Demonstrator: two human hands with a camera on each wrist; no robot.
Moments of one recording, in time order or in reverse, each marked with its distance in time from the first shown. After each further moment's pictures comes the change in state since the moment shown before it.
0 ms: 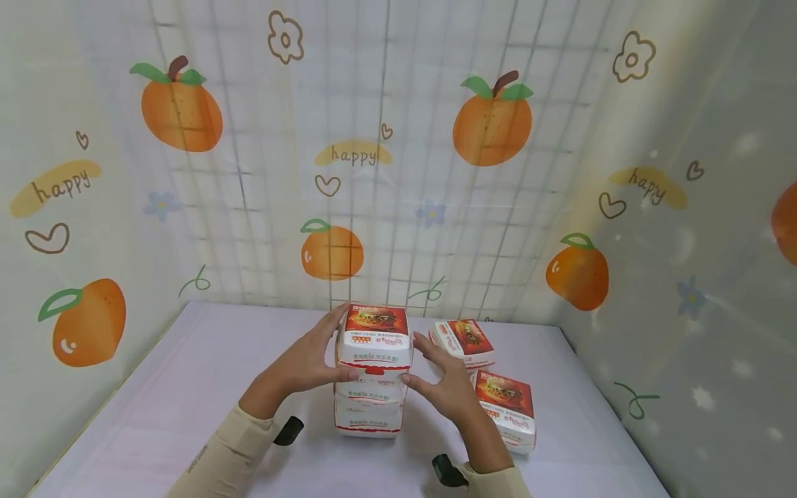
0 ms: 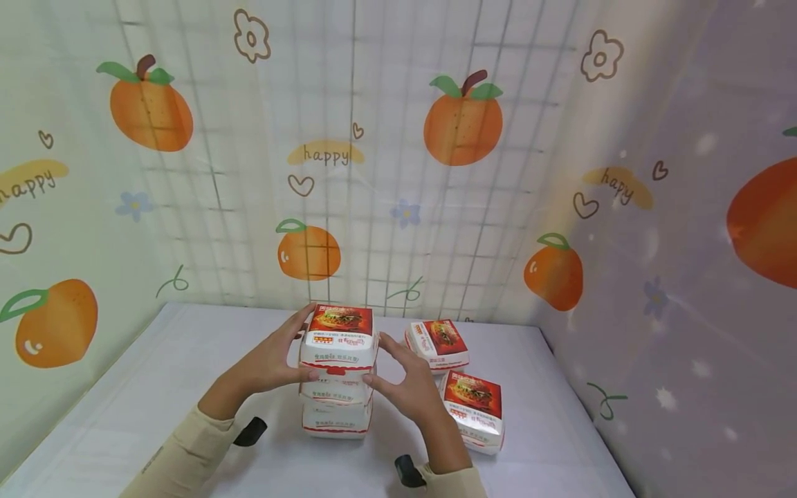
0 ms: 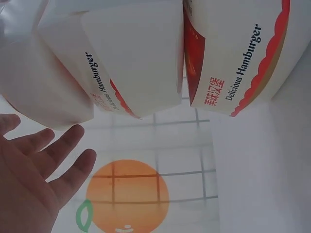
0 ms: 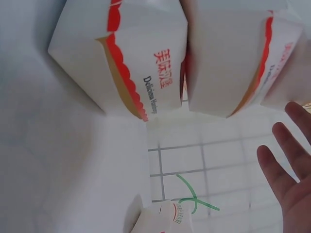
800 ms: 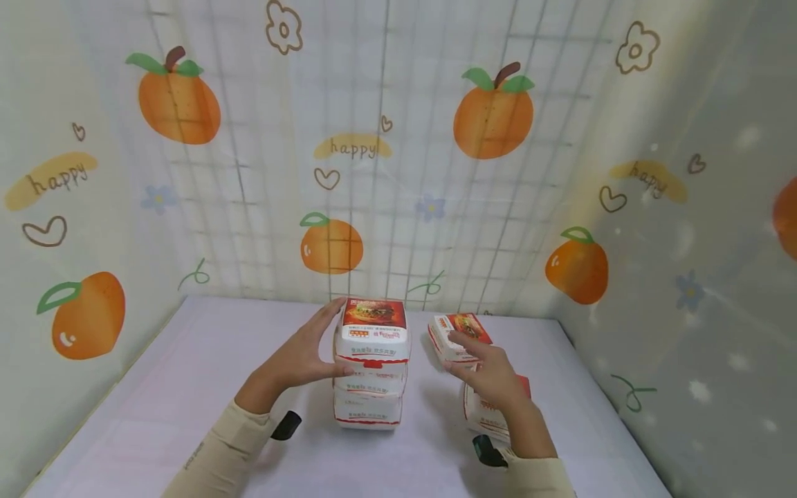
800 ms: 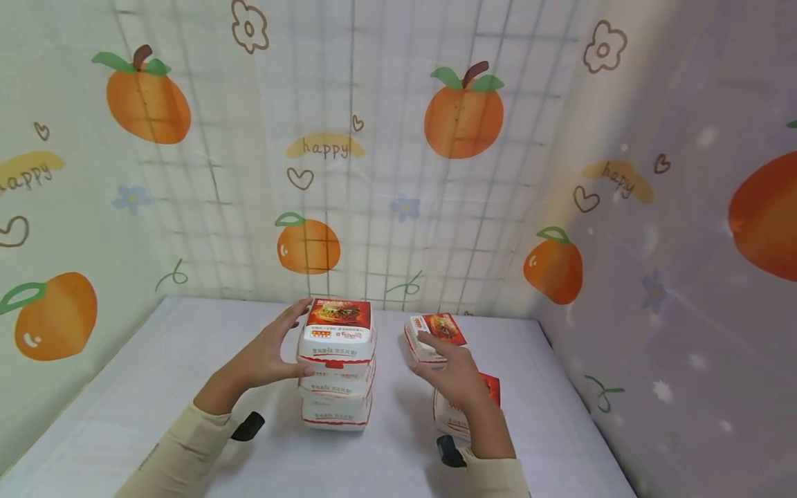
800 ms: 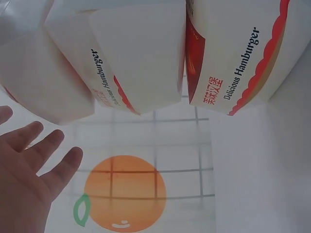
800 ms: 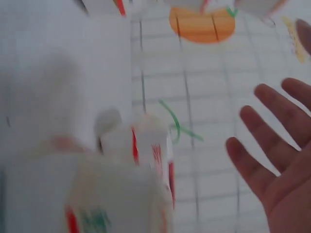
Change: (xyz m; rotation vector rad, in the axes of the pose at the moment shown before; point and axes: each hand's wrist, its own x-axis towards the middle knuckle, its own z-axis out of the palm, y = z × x) left_hand -0.006 -0.002 -0.006 -0.033 0.005 0.075; right_hand 0.002 0.034 -0.063 -0.173 -0.110 0.185
